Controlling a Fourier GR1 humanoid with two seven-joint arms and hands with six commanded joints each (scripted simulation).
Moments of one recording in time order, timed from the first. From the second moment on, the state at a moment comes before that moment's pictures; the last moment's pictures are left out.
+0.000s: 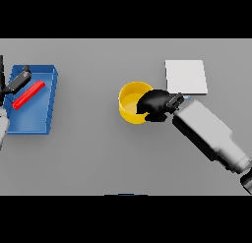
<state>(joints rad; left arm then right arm) -0.43 0.56 -0.10 -1.19 -0.33 0.12 0.46 -0.76 -0.37 0.71 -1.08 0.81 0.53 -0.23</state>
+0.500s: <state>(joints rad) -0.43 0.57 -0.10 -1.17 -0.33 0.12 0.44 -0.78 -0.45 0.61 -1.23 0.77 0.60 -0.13</state>
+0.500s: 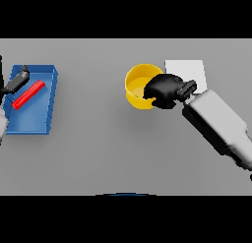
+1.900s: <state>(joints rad) -0.41 0.58 -0.09 -1.21 -0.33 0.11 0.48 -0.86 -0.48 0.39 -0.66 0.83 0.28 -0.22</state>
